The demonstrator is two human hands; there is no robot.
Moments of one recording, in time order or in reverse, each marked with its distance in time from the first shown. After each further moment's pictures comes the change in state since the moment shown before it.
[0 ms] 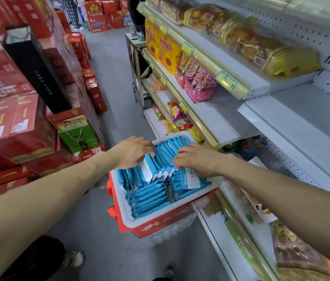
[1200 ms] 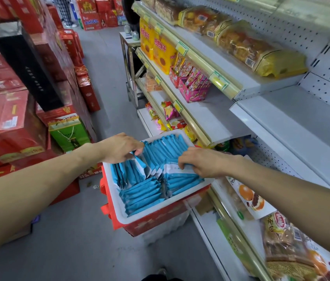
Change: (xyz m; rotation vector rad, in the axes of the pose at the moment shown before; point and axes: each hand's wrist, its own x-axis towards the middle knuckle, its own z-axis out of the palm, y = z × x) left_hand -0.011 -0.007 -0.019 -0.114 -0.130 0.002; right_hand -0.037 -0.001 0.004 0.364 -0.038 0.139
